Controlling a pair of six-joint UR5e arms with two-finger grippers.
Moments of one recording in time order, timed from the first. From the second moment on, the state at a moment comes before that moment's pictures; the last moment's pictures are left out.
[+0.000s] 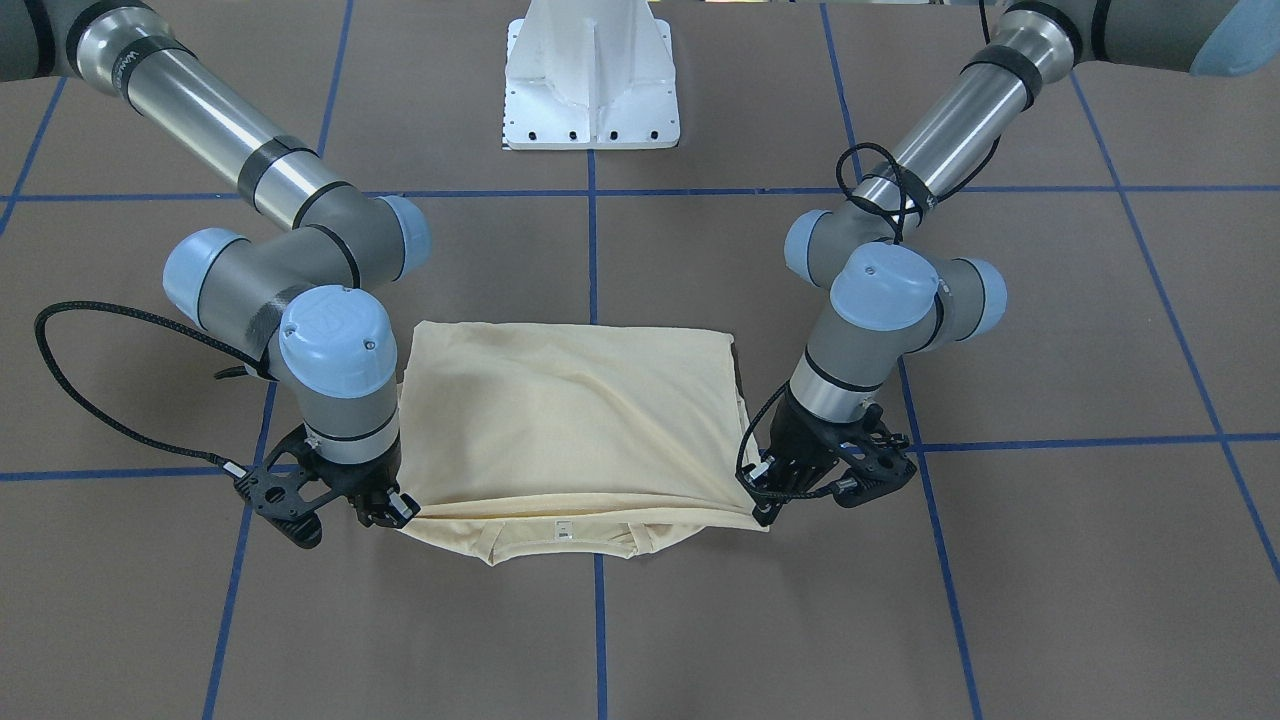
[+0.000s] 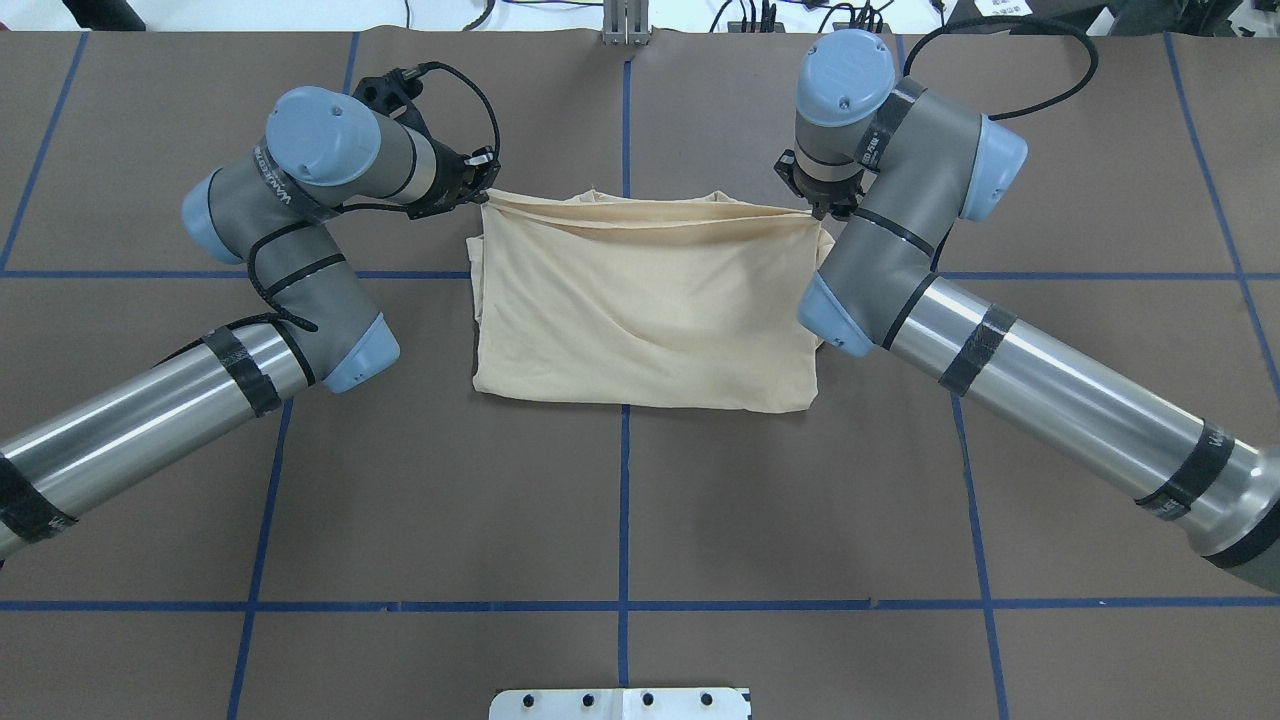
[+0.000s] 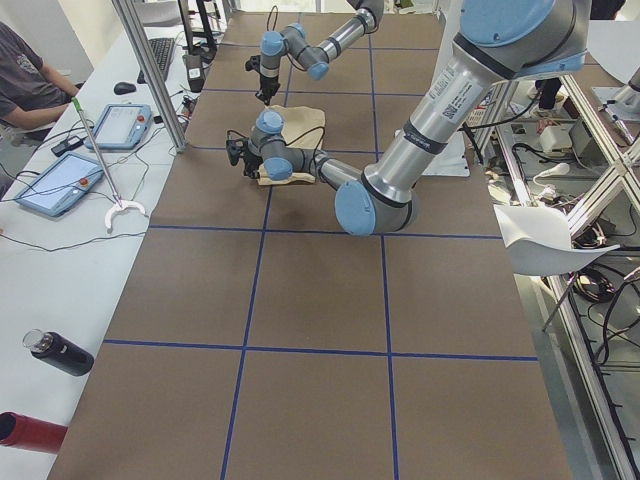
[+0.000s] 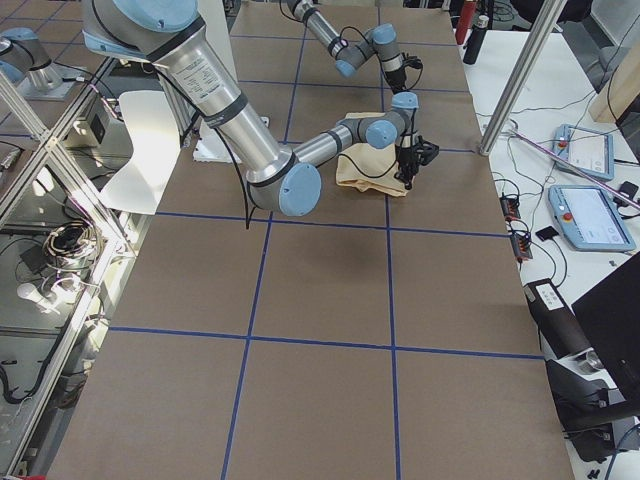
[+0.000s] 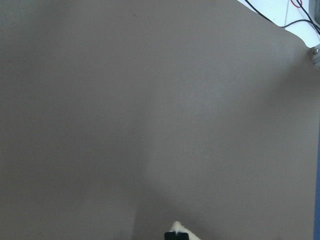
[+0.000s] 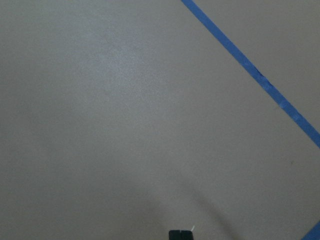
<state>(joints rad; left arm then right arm) -0.77 -2.30 -1.14 -2.34 -1.80 -1.56 0.79 -0.80 1.22 -1.43 1.79 1.60</state>
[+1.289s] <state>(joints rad) -0.80 -2.25 -1.21 -2.41 -1.80 -1.54 0.71 -1.07 1.71 -1.46 1.78 1.66</state>
